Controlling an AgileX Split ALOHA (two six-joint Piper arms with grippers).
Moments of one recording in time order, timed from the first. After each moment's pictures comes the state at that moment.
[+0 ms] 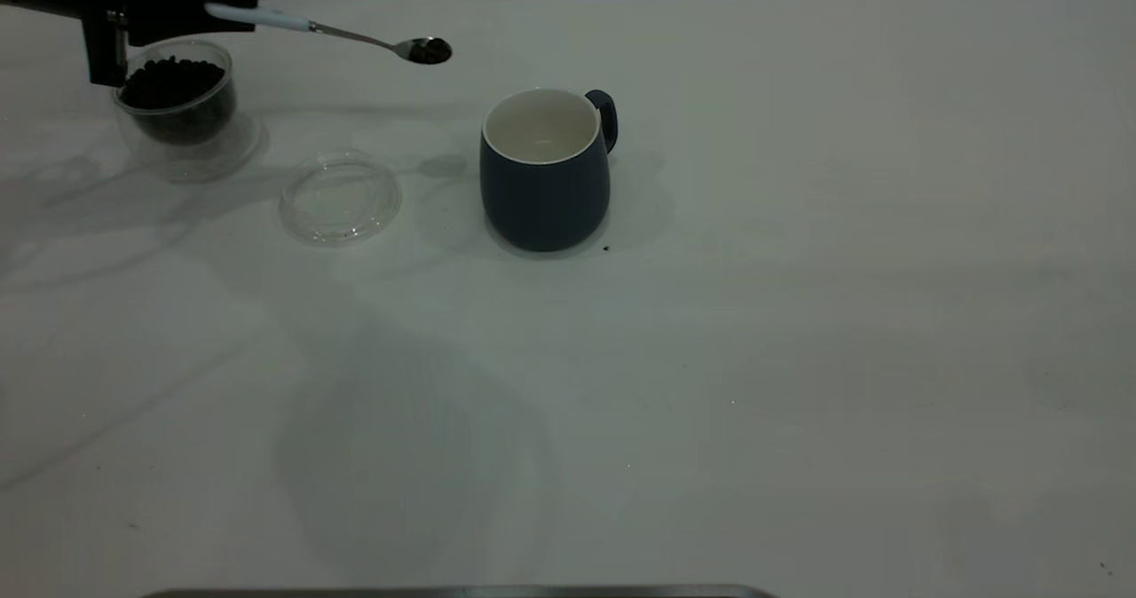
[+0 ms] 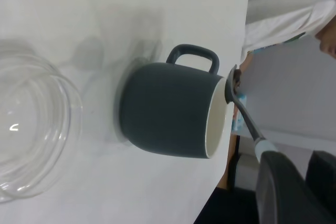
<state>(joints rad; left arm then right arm) 0.23 2.45 -1.58 -1.29 1.15 0.79 -0.01 -0.02 -0.47 0.03 1.13 -0.11</state>
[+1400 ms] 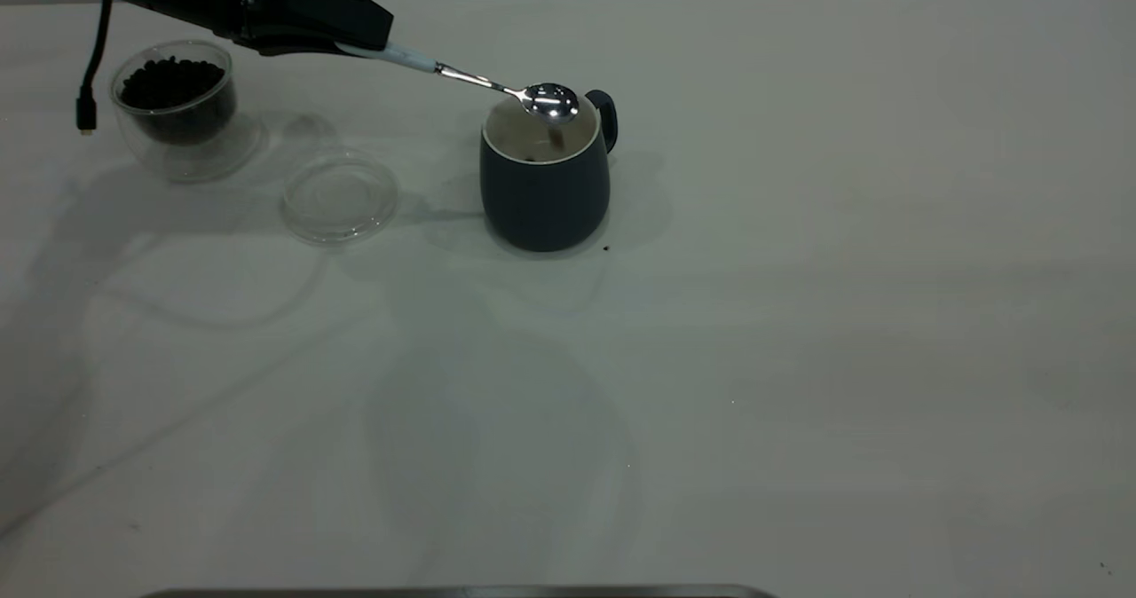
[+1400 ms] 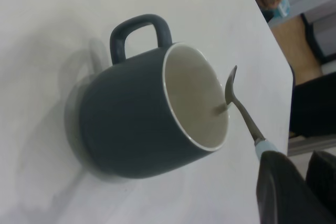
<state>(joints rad) 0.04 2.45 -1.58 -1.26 1.15 1.39 -0.01 -0.02 -0.47 0.03 1.13 -0.11</state>
